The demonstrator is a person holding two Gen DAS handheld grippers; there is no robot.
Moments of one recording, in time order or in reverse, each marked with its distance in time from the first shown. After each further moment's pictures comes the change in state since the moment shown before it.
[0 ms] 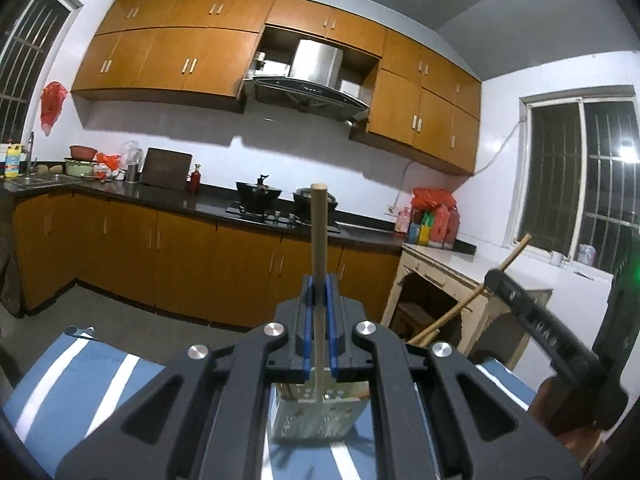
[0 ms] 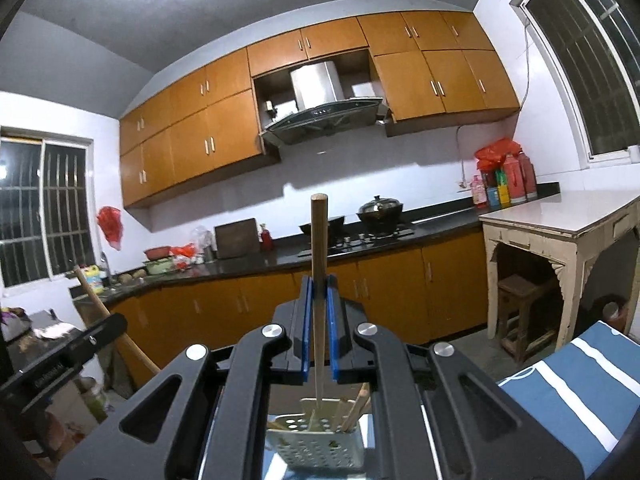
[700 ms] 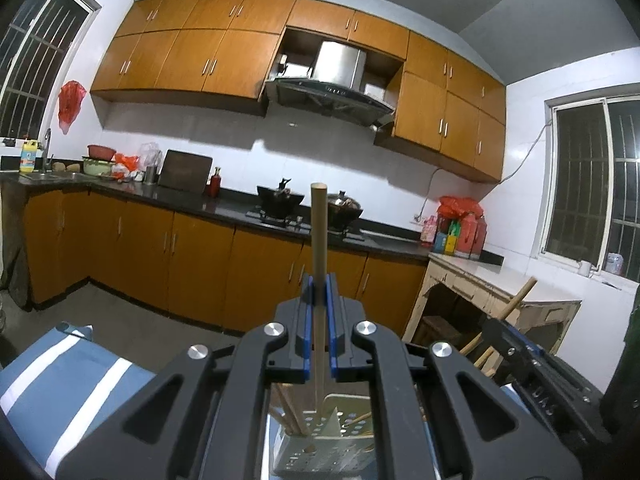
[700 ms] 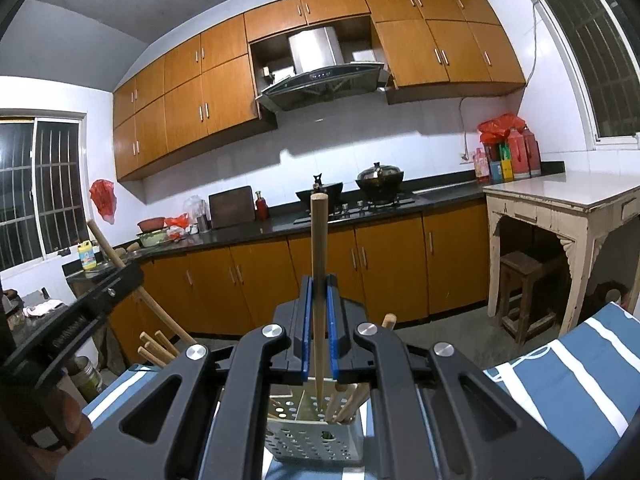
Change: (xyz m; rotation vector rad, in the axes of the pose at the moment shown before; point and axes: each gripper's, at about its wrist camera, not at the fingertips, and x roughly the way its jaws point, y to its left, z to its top) left arm 0.077 0.002 -0.019 -0.007 -0.025 0.091; right arm 0.044 -0.001 -0.035 -0.004 0.112 0.000
